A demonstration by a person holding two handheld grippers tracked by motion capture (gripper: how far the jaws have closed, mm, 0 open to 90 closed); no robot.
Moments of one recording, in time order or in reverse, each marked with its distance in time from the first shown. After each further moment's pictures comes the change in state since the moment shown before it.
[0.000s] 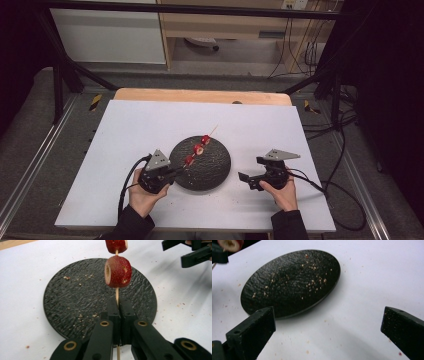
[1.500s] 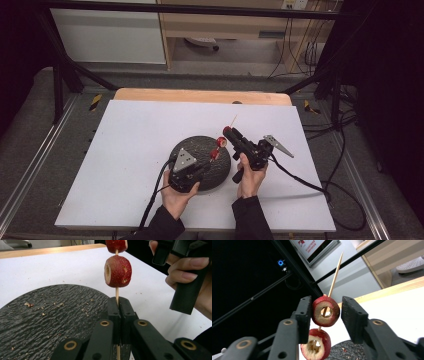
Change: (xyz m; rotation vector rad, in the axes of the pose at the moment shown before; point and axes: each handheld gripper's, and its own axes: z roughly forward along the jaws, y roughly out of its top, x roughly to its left) left arm -0.049 0.018 0.052 -0.178 -0.010 -0.117; right arm 0.037 0.053 0.037 -0.641 0.085 0.457
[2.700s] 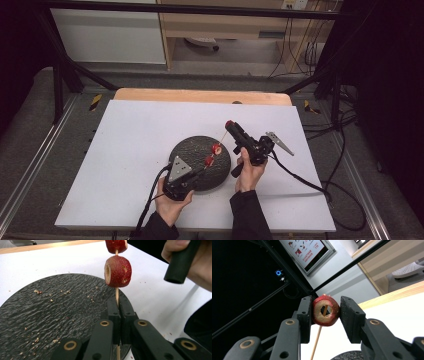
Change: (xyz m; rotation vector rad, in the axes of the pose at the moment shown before) left arm -0.001 -0.017 -0.013 0.019 0.034 0.032; right arm -0.004 0.006 0.008 -0.068 -0.020 0.037
